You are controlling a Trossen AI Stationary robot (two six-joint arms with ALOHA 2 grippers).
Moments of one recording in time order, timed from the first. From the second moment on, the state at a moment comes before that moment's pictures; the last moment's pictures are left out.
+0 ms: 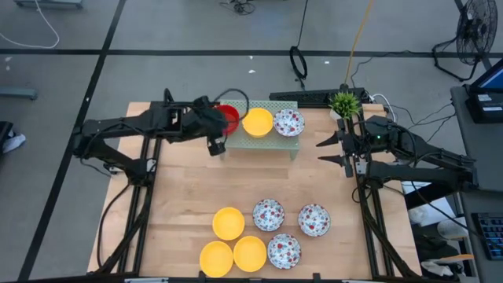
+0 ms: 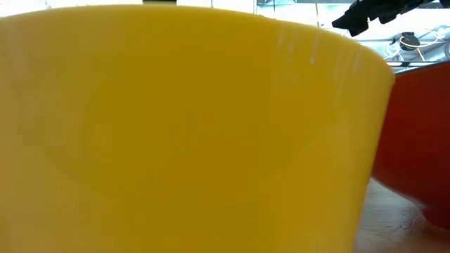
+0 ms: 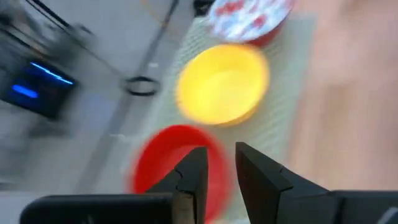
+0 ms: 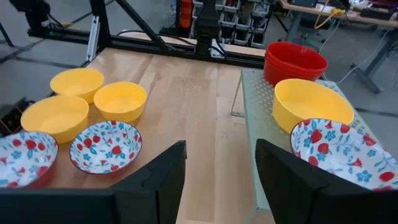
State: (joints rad) left arm 0.09 1.38 1.48 -0.87 -0.42 0.05; right arm -0.29 0.57 0.73 -0.50 -0.31 -0.22
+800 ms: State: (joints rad) left arm -0.19 1.42 1.48 -0.97 -0.13 -0.41; right arm 0.14 0.87 0.74 -0.77 -0.16 0.28
